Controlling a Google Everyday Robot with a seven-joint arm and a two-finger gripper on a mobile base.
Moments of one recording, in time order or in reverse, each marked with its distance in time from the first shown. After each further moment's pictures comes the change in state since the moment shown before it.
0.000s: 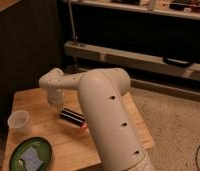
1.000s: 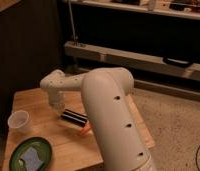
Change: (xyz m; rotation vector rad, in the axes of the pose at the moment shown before) arm 0.021 0.002 0.000 0.002 0.020 -0.019
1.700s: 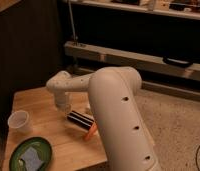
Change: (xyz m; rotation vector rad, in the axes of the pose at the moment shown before) arm 0.041 -0.013 -0.002 0.012 0.039 0.035
